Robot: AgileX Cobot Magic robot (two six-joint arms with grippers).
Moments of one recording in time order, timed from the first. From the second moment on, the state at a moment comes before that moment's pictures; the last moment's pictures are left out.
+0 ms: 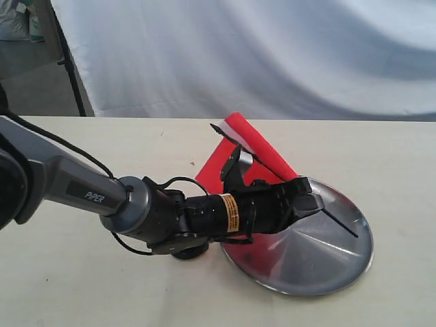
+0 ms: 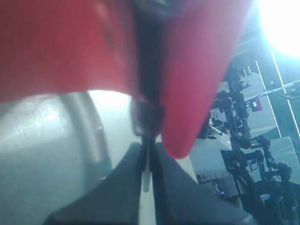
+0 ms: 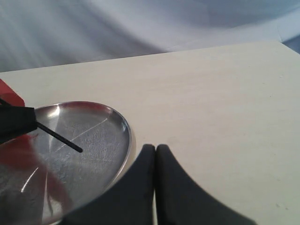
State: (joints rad) left arm -0.62 2.25 -1.22 0.61 -0.87 -1.50; right arm 0.03 0.15 0.00 0.11 0.22 -0.01
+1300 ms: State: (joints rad) left arm -0.61 2.06 -1.28 1.16 -0.64 -1.52; right arm 0.03 0.15 0.00 0.11 0.22 -0.01
